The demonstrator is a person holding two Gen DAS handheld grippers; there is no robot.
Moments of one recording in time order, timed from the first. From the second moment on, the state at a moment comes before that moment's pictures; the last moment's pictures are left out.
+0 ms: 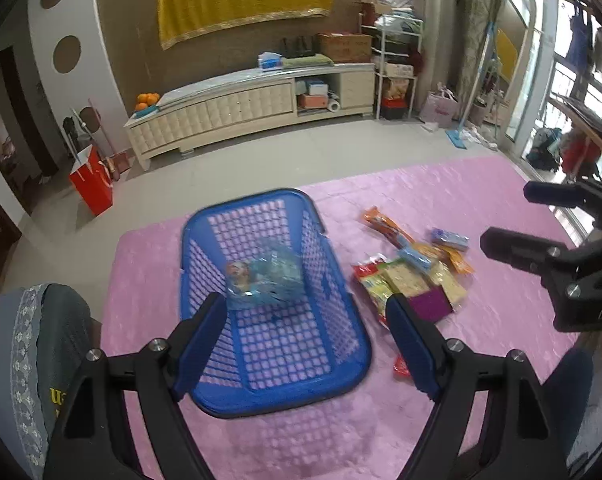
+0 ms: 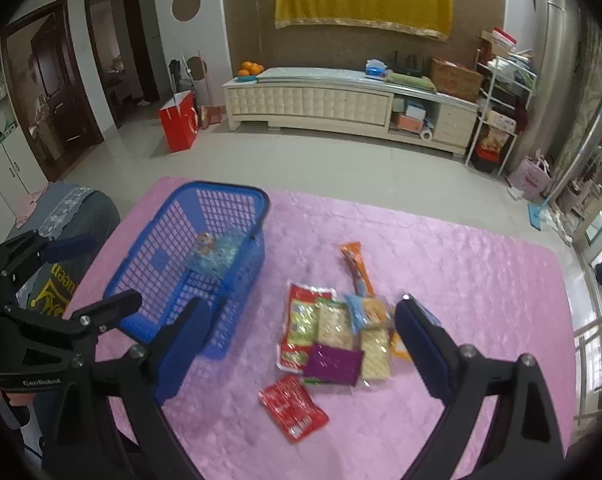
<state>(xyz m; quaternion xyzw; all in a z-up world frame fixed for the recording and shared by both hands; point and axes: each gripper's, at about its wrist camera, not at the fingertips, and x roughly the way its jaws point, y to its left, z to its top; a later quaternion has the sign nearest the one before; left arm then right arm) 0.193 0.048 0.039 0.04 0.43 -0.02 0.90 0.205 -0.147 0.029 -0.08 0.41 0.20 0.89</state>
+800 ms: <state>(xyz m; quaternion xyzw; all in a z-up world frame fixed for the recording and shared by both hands) 0.140 -0.023 -0.048 0.01 0.47 -0.02 0.88 0.169 -0.202 -0.081 -0.11 0.45 0.29 0.84</state>
